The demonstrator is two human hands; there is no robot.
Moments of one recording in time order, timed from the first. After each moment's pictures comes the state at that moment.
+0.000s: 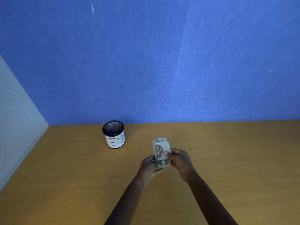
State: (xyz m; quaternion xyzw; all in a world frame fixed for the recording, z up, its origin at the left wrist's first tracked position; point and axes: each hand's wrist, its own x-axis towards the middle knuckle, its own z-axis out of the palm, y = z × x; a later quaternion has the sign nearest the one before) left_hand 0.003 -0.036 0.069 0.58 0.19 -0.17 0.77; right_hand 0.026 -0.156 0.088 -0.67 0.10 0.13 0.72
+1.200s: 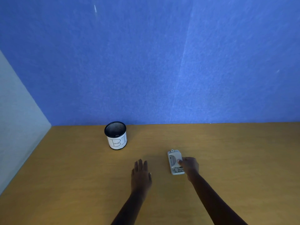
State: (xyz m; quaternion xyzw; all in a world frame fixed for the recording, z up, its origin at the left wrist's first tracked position) left_hand -0.010 -0.017 0.018 0.97 0.09 -0.11 0.19; right_hand 0.062 -0.183 0.026 -0.83 0.24 0.08 0.49
